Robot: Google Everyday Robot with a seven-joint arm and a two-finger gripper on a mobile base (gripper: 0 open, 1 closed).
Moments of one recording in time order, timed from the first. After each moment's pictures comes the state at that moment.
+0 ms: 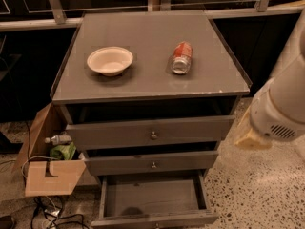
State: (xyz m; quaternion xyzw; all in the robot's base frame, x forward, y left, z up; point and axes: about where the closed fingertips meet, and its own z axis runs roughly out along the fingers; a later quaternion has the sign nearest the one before) arm 0.389 -0.201 0.871 -0.55 0.82 -0.01 0.14
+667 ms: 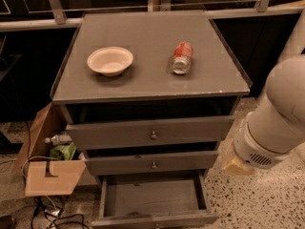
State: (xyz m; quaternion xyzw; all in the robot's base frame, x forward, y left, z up) arm 0.366 -0.190 0.802 -0.54 0.83 0.02 0.10
